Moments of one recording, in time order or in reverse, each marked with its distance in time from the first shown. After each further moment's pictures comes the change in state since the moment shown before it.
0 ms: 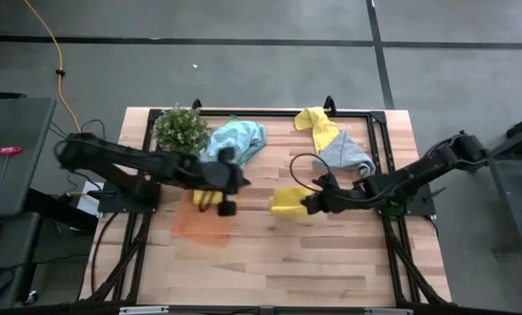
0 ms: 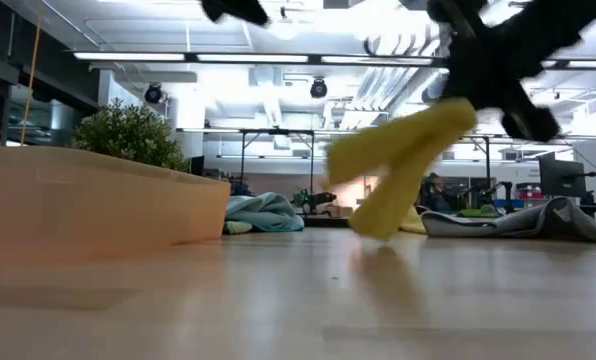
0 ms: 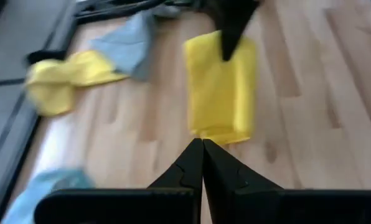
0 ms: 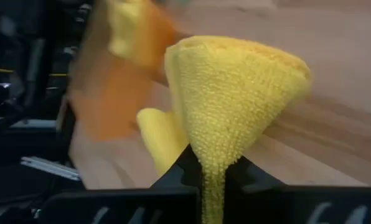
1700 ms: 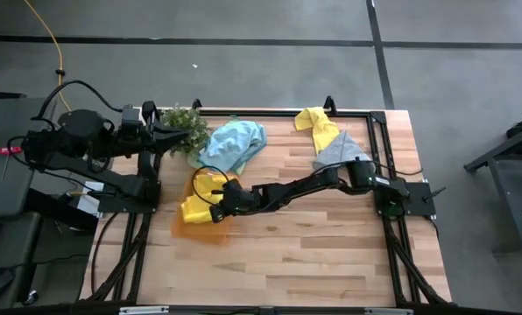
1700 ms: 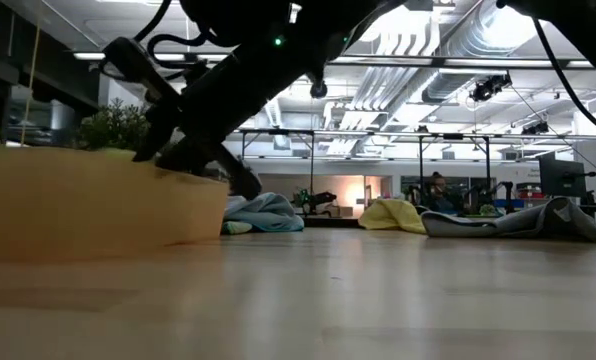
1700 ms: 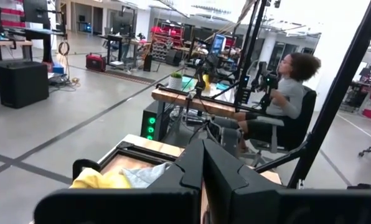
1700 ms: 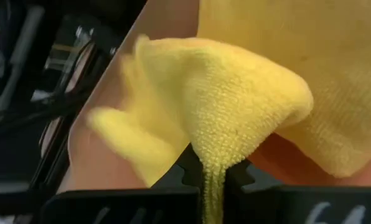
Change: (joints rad) left arm -0.002 -0.594 0.002 0.134 -0.067 -0.164; right arm -0.194 1.133 1.130 0.086 -0.197 -0.338
